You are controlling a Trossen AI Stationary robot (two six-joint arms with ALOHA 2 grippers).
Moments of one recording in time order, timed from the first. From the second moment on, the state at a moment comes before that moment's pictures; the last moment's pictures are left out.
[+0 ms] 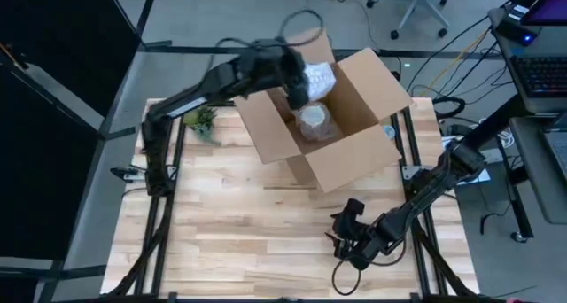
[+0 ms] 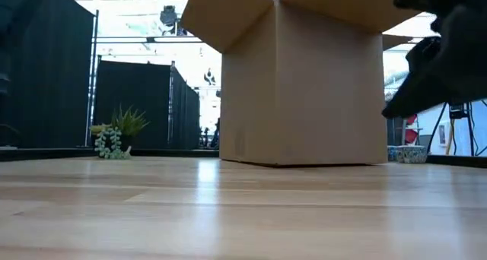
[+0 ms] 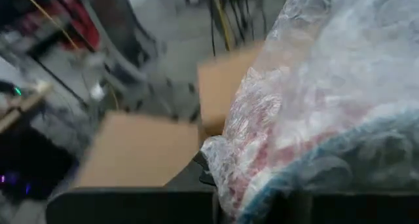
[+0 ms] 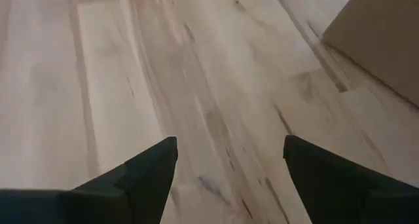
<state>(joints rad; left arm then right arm) 0.37 1.97 2.25 -0.72 -0.18 0.38 0.73 1.67 0.89 -0.40 0.70 0.92</state>
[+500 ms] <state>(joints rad) 0.37 2.23 2.27 -1.01 -0.04 0.44 0.73 1.68 0.89 -0.40 0.67 0.92</state>
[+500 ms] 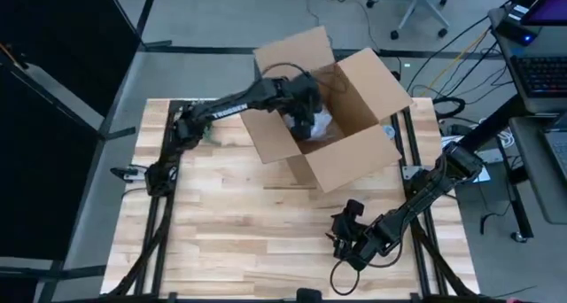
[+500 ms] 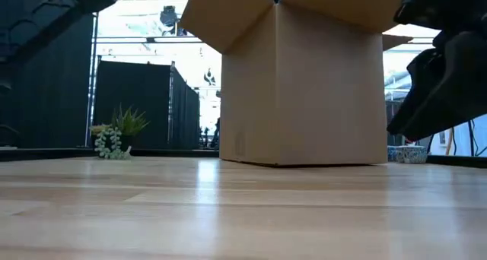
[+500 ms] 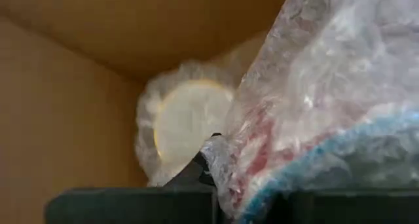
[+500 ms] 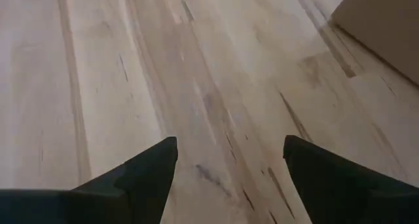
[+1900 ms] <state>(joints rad) 0.22 1.68 2.35 -1.47 -0.03 0.22 0.73 1.63 0.89 -0.41 0.63 0.91</state>
